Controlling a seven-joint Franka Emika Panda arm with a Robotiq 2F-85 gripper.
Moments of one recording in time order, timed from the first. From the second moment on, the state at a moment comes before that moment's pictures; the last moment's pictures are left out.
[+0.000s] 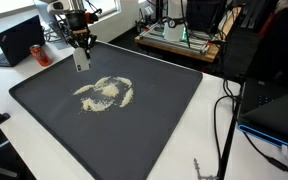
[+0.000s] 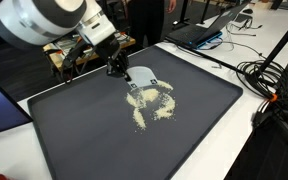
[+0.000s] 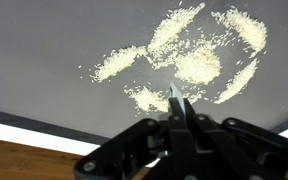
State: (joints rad) arm -0.22 0.83 -0.41 -1.33 -2.28 4.21 1.60
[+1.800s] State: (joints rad) arm -0.38 0.74 -0.34 -1.75 -1.80 4.10 1.54
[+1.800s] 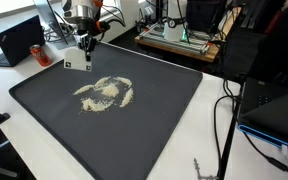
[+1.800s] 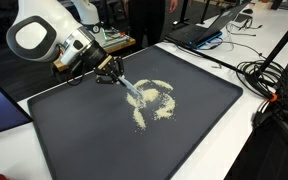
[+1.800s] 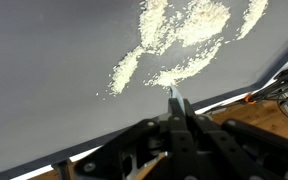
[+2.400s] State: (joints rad) arm -0.55 0.73 -0.20 -2.02 -1.56 4.22 1.18
